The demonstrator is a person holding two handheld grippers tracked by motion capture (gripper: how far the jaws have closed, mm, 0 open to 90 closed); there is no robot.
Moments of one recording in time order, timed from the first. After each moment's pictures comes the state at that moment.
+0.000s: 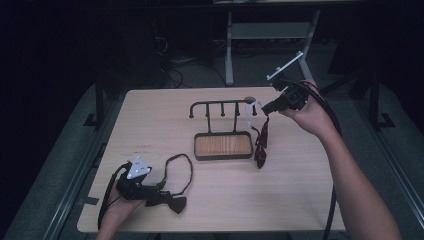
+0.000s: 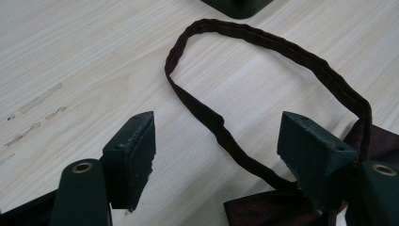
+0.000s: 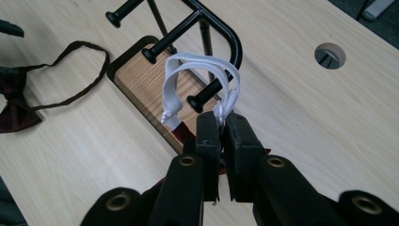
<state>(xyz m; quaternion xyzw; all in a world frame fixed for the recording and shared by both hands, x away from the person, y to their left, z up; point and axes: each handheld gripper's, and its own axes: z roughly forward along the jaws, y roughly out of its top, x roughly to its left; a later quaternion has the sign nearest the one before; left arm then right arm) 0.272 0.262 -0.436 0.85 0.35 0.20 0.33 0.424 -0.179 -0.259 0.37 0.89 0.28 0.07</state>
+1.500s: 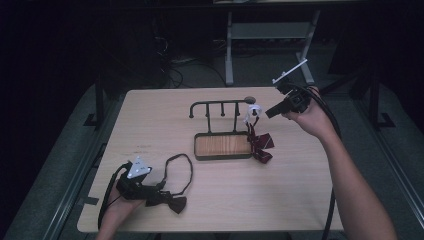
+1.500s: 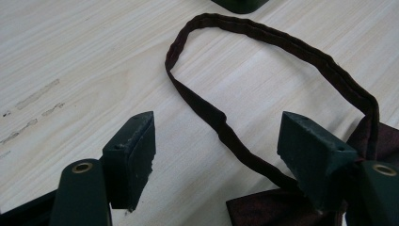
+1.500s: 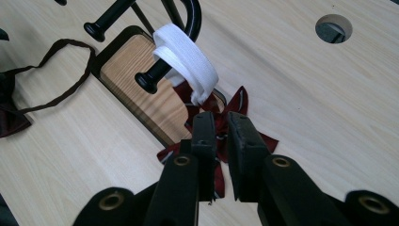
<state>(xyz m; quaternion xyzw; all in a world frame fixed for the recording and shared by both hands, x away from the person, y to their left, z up) 0.274 0.264 -0.439 0.85 0.35 0.19 0.33 0.440 -0.199 -0.289 0.40 0.87 0.28 0.04</state>
